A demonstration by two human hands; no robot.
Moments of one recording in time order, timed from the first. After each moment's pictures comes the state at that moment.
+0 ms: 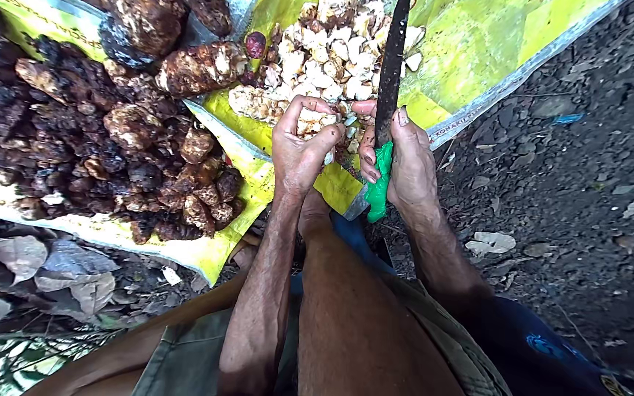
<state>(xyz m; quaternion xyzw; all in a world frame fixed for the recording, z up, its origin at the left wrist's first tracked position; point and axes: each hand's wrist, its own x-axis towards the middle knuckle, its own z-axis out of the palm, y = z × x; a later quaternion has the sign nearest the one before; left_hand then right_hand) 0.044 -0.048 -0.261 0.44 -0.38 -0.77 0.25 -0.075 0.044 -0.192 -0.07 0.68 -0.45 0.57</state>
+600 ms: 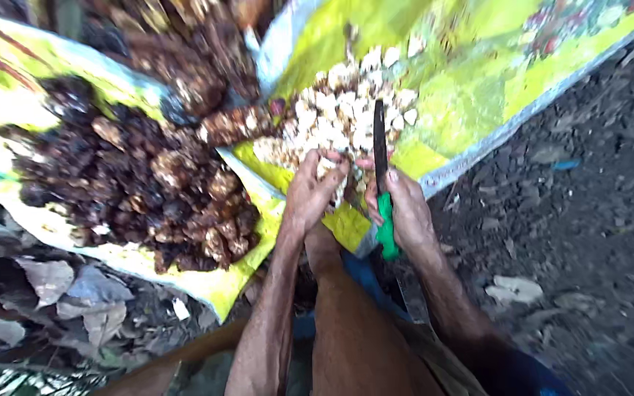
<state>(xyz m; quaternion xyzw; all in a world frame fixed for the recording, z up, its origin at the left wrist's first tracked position) 0.054 -0.072 -0.248 0.48 -0.46 -0.75 0.02 -0.091 0.052 -0.222 -0.14 0.69 -0.43 0.56</state>
